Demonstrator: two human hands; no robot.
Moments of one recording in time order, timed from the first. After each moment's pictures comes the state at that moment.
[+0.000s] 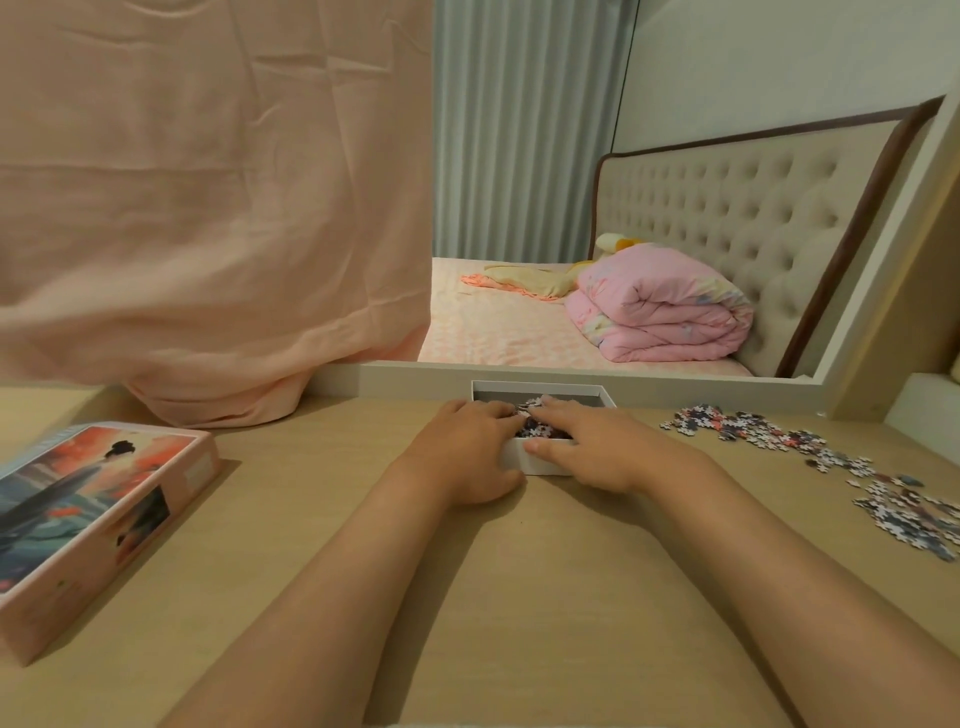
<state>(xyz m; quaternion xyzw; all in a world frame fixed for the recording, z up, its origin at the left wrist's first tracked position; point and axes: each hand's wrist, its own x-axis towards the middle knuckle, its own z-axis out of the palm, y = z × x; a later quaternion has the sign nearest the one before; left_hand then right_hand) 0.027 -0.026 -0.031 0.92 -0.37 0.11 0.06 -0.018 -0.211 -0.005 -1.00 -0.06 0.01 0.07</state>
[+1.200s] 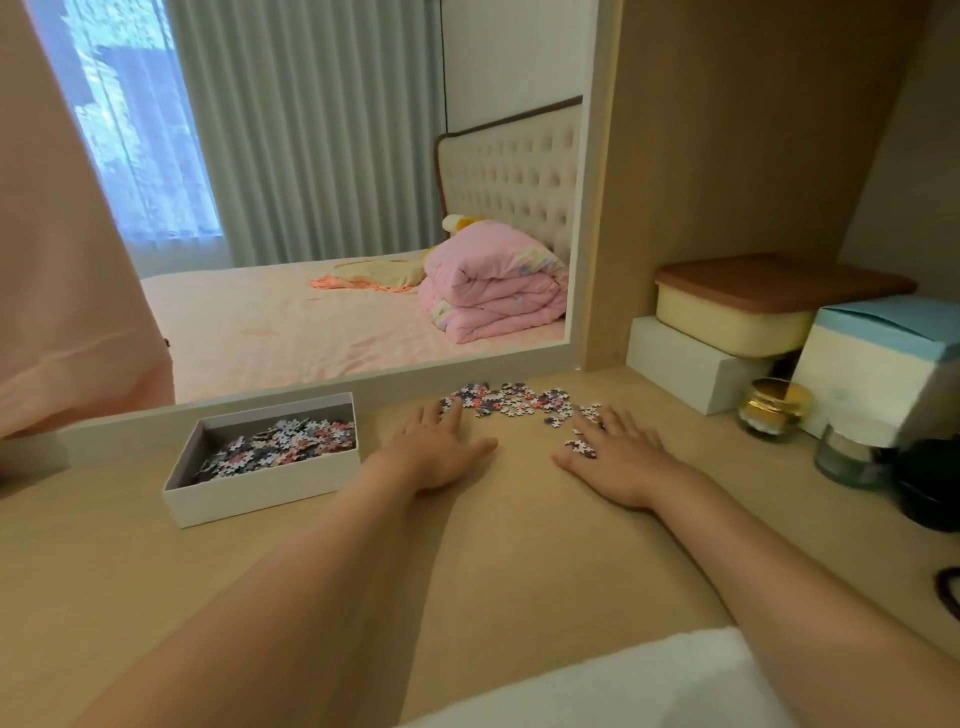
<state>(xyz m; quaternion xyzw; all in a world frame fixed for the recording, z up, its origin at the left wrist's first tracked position) -0.006 -0.283 -0.036 0.94 -0.31 -0.09 0.09 -0.143 -0.485 -0.050 -0.97 0.23 0.03 0.10</state>
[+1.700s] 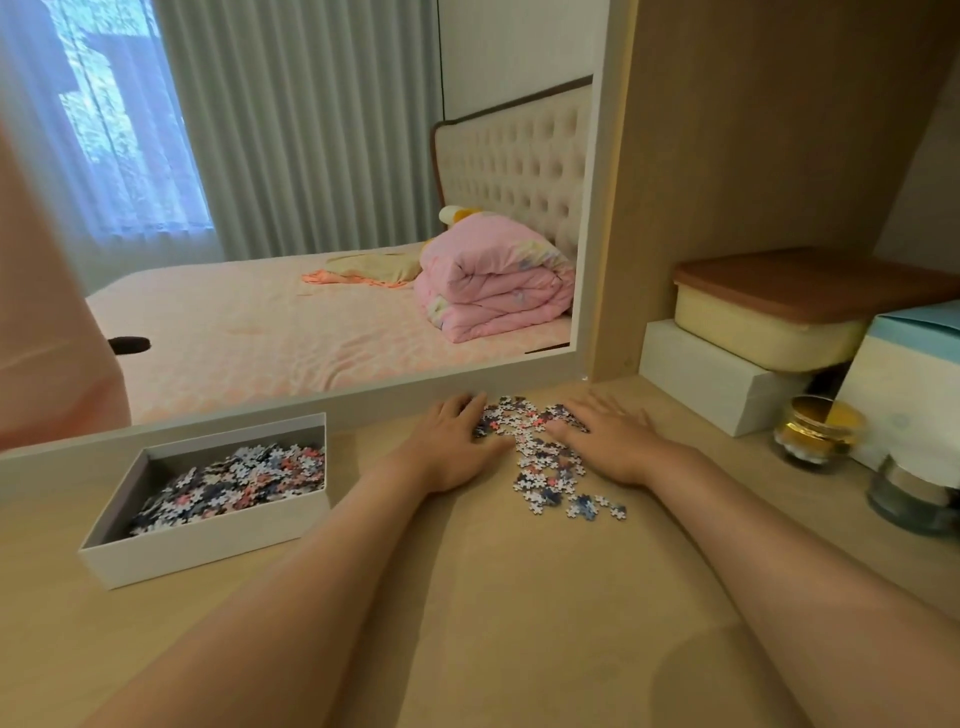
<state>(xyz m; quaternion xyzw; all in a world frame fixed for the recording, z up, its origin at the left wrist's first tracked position) 0.040 -0.332 -0.049 0.91 -0.39 -0.04 0.17 -0.073 -0.529 -0.049 -0.97 0.19 -0.01 0.14</state>
